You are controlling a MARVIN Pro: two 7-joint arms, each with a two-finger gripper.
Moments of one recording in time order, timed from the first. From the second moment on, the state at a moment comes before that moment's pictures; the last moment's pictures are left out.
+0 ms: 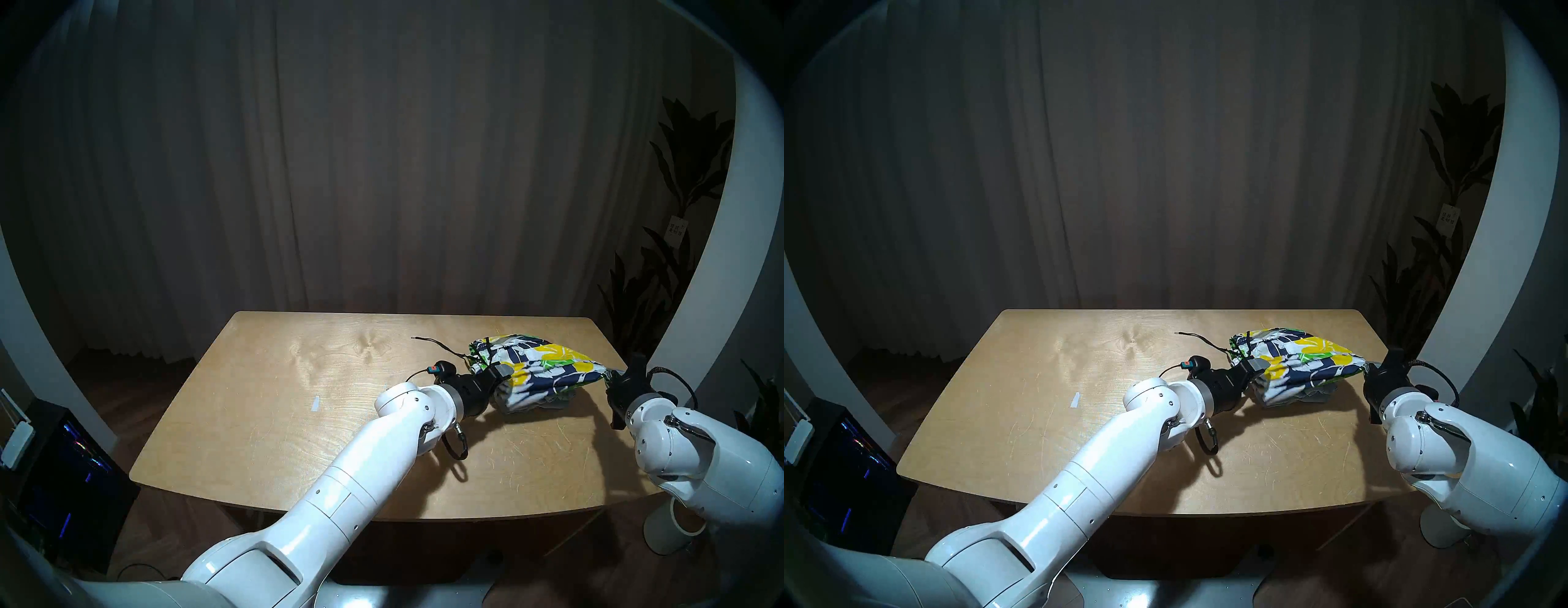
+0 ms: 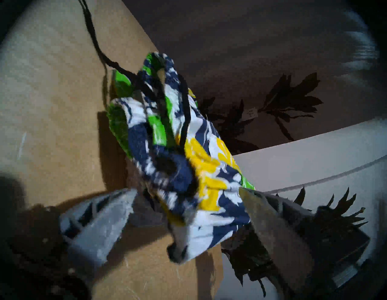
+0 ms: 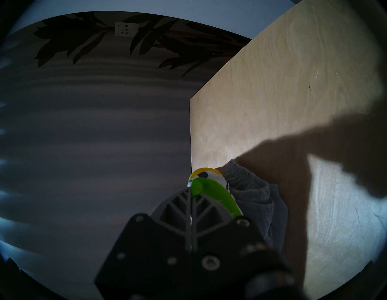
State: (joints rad) left arm 1.25 -1.62 -0.95 -1.23 -1.38 0.42 0.14; right arm -2.05 -0.41 1.52 -1.96 2.75 -0.62 0.04
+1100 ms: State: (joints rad) left arm 1.38 -1.48 -0.96 -1.56 -1.21 0.23 0.24; right arm -2.39 -0.46 1.70 -2.22 2.80 -0.52 0.15
